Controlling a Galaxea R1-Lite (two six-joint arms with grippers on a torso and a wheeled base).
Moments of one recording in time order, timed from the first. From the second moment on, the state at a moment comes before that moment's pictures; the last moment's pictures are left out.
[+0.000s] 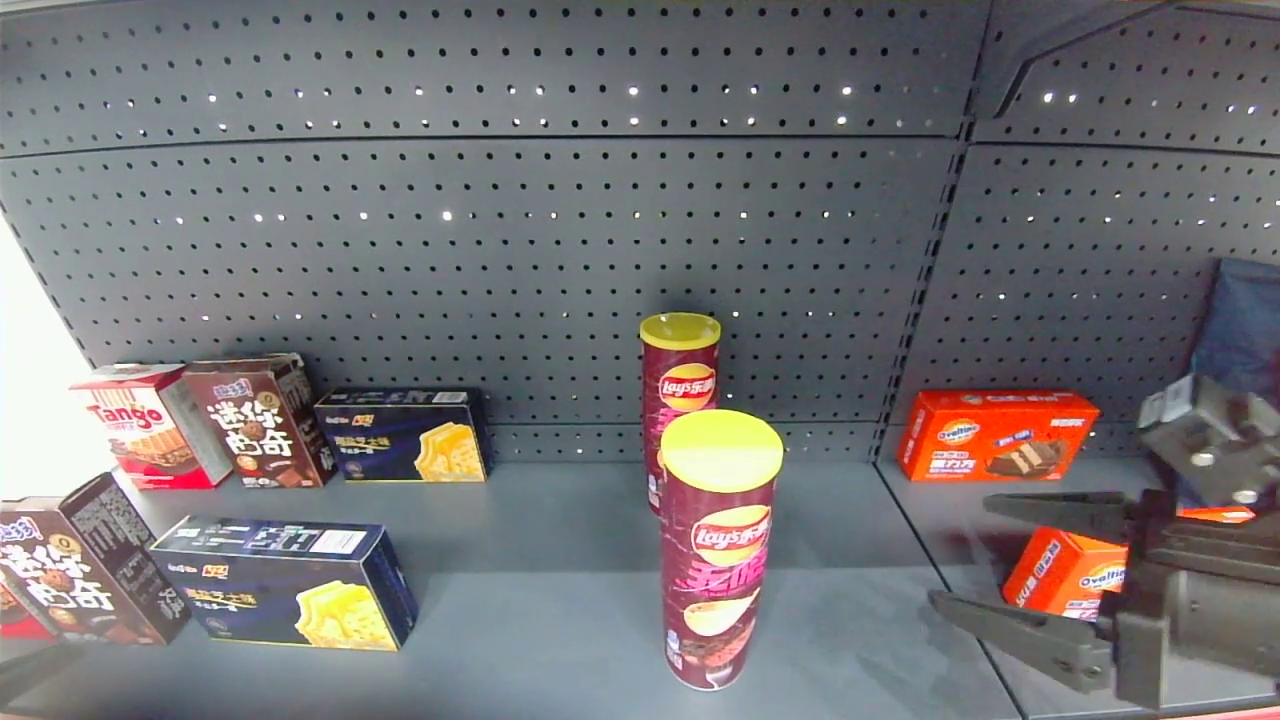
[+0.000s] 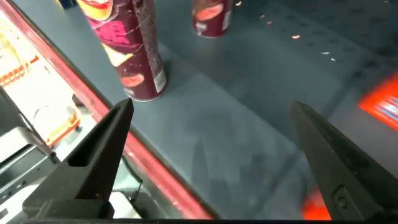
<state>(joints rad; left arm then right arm) -0.21 0.52 -0.35 0.07 -0.20 0.32 0.54 1.20 -0.58 -0.25 0.21 -0.12</state>
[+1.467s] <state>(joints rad) -0.20 0.51 -0.31 0.07 -0.20 0.22 0.63 1.66 -0.73 -0.33 0.19 -0.11</state>
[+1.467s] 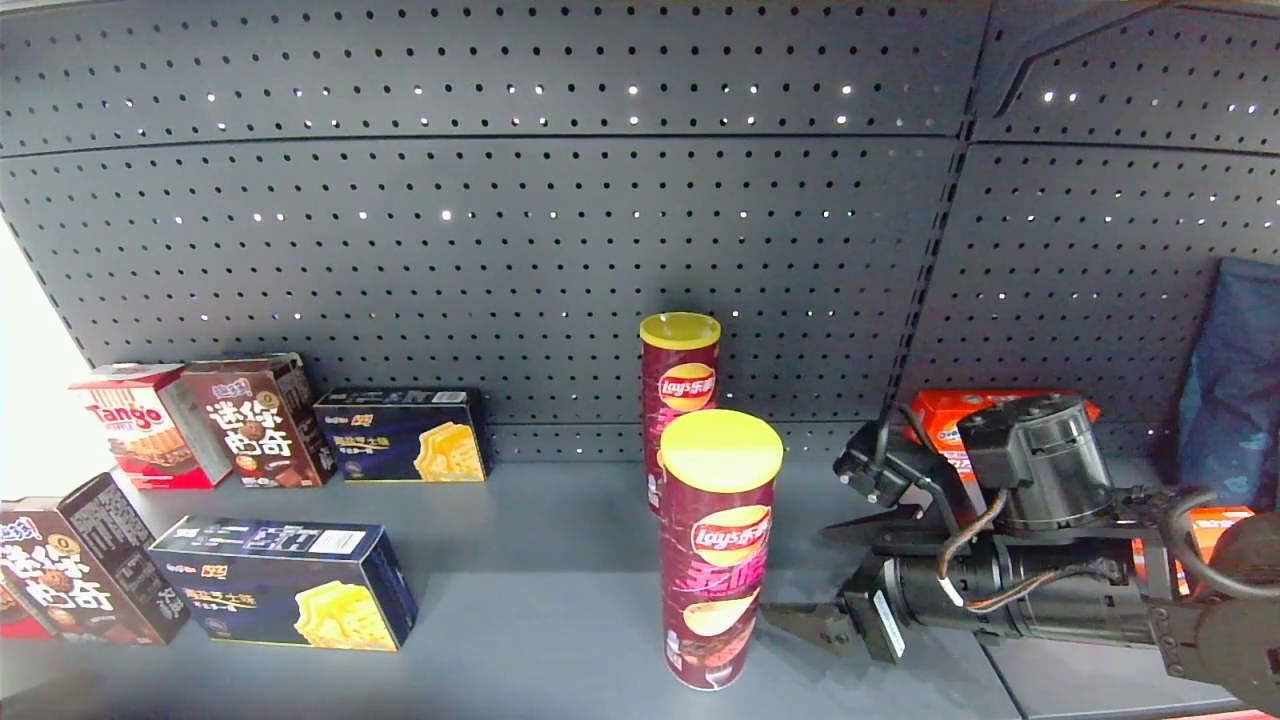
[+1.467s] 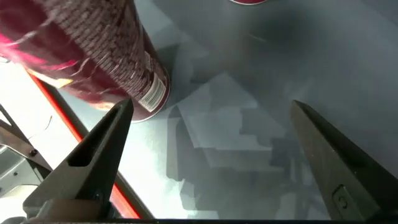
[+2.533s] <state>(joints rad) -0.20 0.47 -0.25 0.07 -0.20 0.19 0.66 1.70 -0.75 -0.33 0.19 -0.11</state>
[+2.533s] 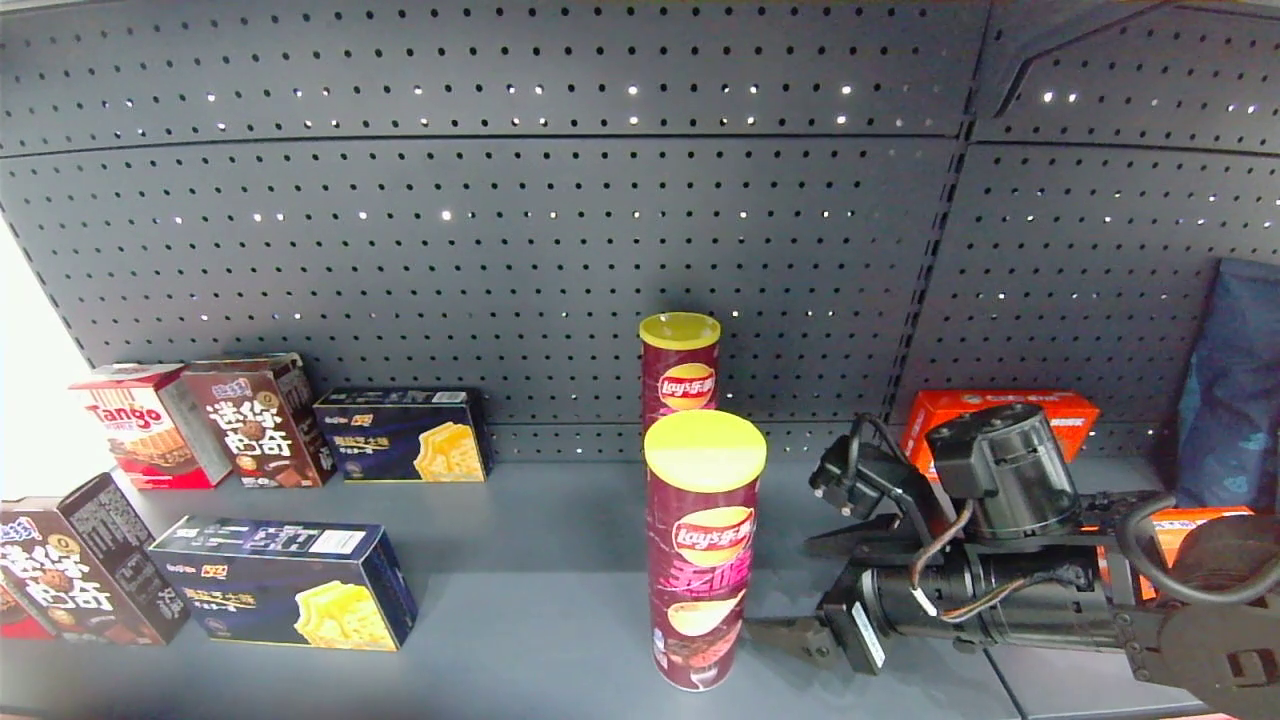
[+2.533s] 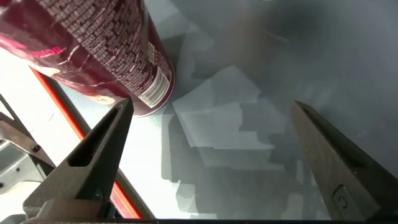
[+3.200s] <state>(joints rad) -0.20 0.46 -0.25 0.07 -0.20 0.19 0.66 1.71 -0.75 -0.33 0.18 -0.11</state>
